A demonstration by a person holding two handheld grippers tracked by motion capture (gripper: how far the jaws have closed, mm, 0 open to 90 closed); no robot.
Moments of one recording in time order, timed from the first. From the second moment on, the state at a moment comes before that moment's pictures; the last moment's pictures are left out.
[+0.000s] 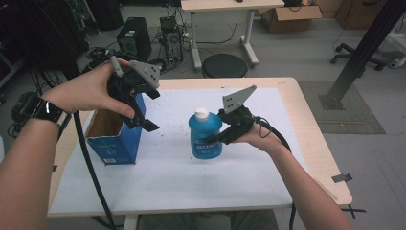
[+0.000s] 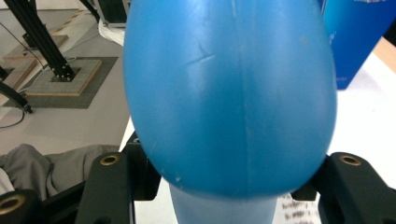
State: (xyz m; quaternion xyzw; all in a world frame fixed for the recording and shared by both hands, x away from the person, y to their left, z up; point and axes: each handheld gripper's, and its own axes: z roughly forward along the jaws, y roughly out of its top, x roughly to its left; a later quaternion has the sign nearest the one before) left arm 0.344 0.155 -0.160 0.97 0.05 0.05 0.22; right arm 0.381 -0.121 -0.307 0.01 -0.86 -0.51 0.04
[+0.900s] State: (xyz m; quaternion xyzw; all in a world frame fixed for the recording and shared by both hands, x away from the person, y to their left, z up) left arm 0.336 0.142 -0.144 0.97 0.04 0.05 0.22; right arm 0.366 -0.051 -0.252 0.04 -0.88 -0.47 0.04
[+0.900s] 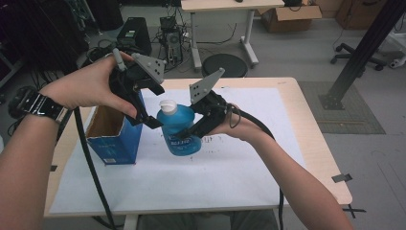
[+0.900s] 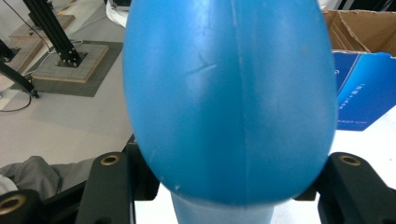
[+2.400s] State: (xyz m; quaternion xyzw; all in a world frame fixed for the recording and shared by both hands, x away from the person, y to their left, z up) left arm 0.338 0.113 -0.164 0.98 0.04 0.04 0.16; right arm 0.362 -0.038 -0.249 0.05 -0.89 -0.46 0.04
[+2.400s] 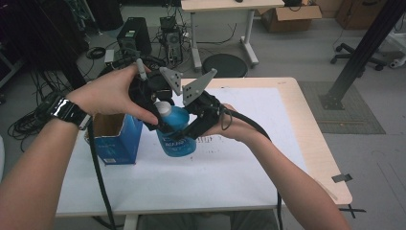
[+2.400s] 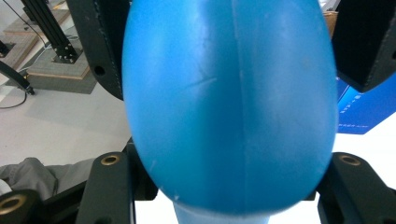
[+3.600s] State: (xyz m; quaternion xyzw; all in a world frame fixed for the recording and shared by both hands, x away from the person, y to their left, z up) left arm 0.342 0.109 -0.164 0.99 0.07 0.02 0.15; right arm 0.365 -0.039 -0.253 0.03 -0.89 -0.46 0.04
